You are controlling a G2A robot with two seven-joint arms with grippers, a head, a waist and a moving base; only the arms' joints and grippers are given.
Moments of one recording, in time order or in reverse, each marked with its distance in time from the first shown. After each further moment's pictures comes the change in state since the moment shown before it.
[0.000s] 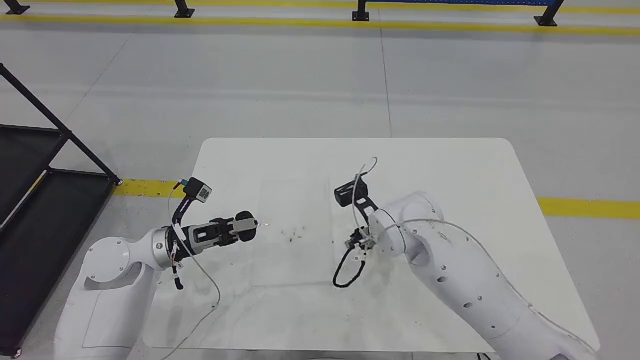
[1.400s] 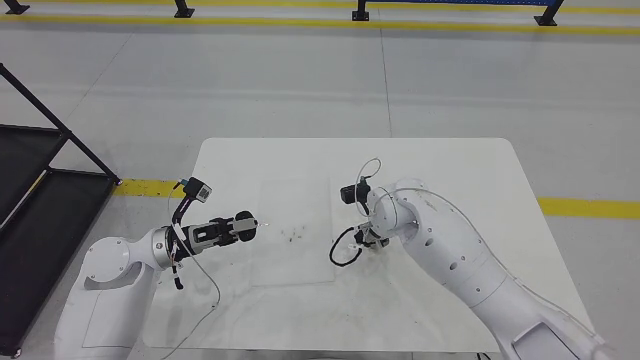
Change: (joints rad) left arm 0.000 0.000 0.000 0.000 0.000 0.000 0.000; right arm 0.104 -0.056 -0.047 0.312 0.187 0.035 -0.043
